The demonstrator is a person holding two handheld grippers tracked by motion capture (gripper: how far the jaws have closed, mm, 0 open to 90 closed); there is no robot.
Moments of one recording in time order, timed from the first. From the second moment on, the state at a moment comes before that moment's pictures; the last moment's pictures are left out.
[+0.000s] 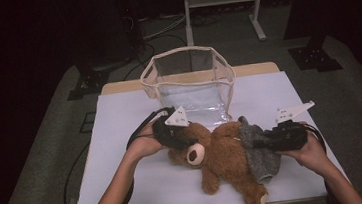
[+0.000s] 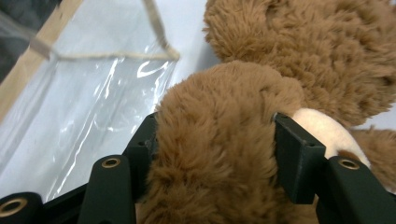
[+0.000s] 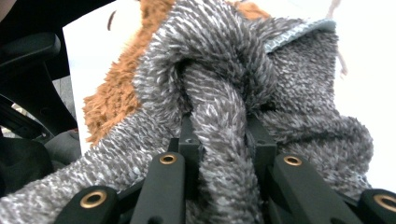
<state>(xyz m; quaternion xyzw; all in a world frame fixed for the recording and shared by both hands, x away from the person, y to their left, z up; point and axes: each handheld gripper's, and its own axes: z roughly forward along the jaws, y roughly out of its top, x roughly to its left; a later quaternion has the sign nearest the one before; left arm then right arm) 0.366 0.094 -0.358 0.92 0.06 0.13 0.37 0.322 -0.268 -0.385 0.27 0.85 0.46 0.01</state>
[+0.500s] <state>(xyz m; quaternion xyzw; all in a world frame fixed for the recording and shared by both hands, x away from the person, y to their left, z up) 0.318 0.135 -0.380 0.90 0.07 0.11 0.42 0.314 -0.253 -0.365 0.25 0.84 0.47 0.03</state>
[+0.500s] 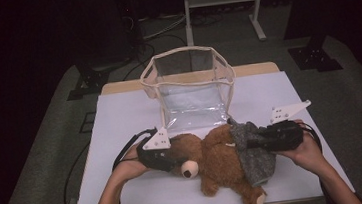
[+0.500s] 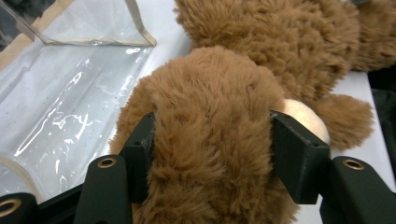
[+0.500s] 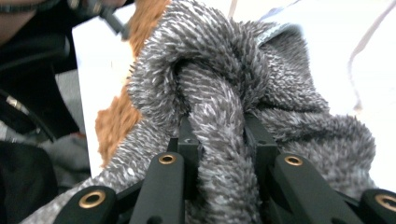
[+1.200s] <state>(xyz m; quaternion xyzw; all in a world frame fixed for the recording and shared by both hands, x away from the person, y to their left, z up) 0.317 0.114 -0.369 0.92 0.05 0.10 0.38 0.300 -0.231 -0.377 0.22 0.86 0.45 0.03</state>
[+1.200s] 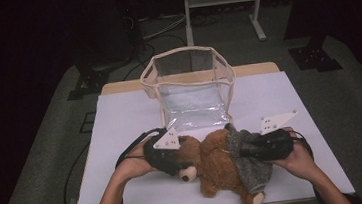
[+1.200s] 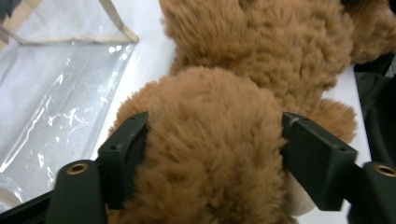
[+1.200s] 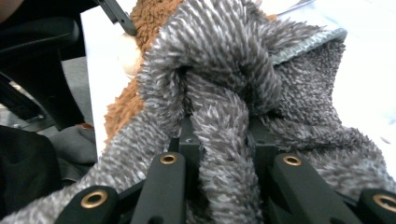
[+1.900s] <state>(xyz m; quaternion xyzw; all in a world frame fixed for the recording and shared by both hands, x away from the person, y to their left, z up) 0.291 0.138 -0.372 0.92 0.05 0.08 0.39 0.302 -0.212 -0.373 0.20 0.87 0.45 0.02</state>
